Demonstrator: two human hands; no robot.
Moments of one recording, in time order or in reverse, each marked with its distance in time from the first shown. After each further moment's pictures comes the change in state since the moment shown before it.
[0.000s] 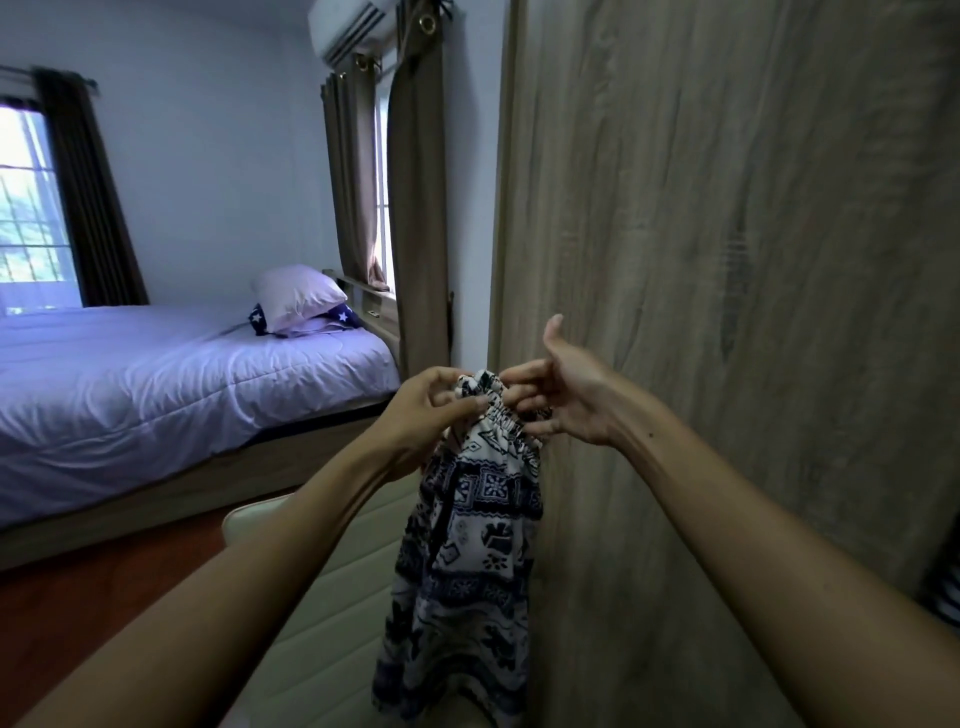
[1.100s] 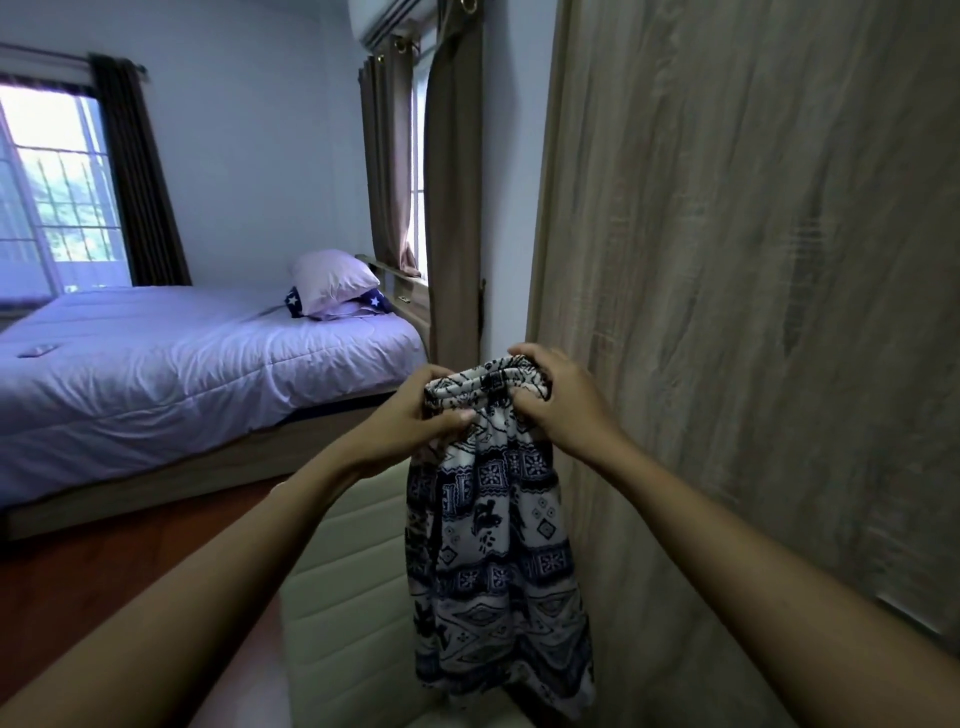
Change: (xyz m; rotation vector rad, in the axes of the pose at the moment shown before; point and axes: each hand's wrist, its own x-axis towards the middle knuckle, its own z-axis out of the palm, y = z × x) left_hand -0.030 -0.009 -0.064 0.361 -0.089 0.094; right_hand 0.028 0.044 0.040 -0.667 0.288 -0.754
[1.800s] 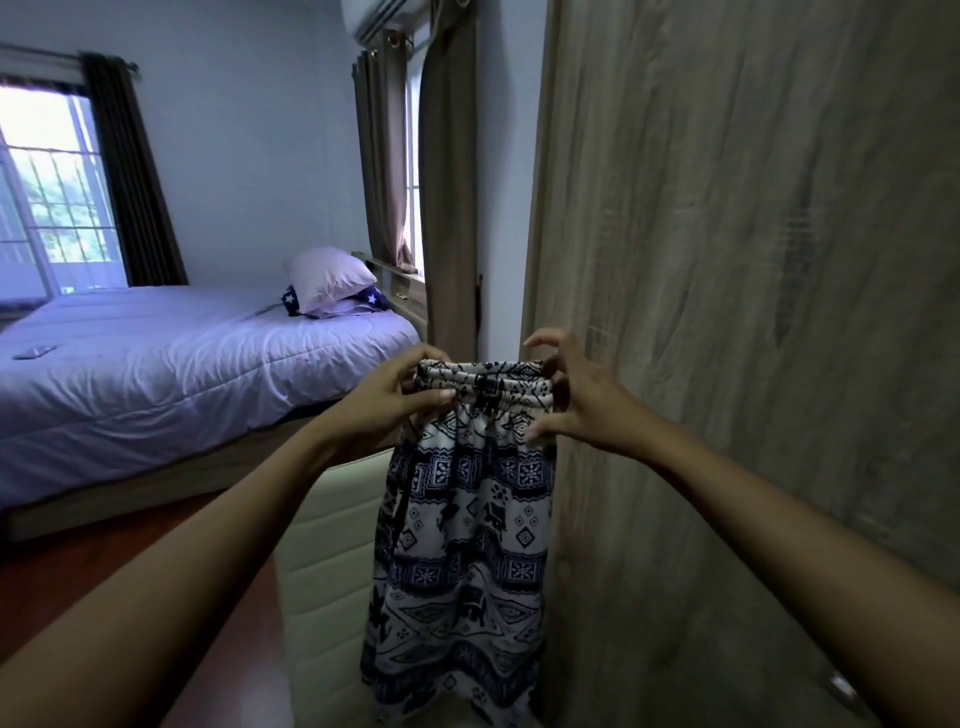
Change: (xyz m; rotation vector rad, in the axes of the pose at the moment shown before) left_hand 0.008 0.001 -0.016 -0.118 -0.059 0.110; right_hand -0.010 0.011 -0.039 -0.093 -0.284 -0.124
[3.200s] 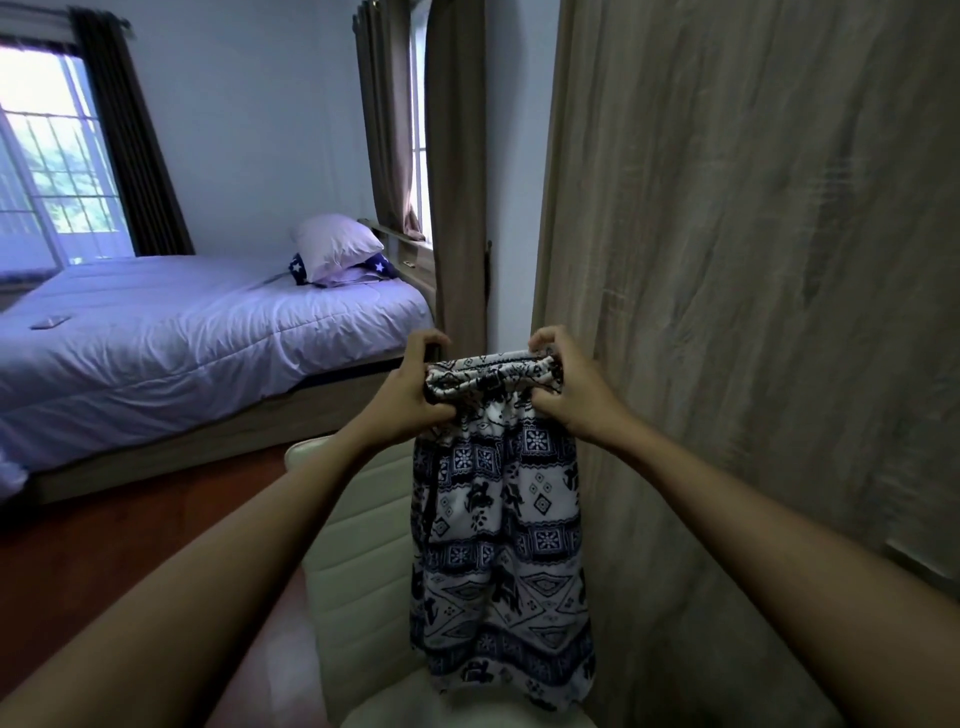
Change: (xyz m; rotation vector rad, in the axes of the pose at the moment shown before) left_hand -0.011 -0.042 0.008 0.525 0.160 0.011; right_hand 0.000 0.006 0.053 0.211 0.127 0.209
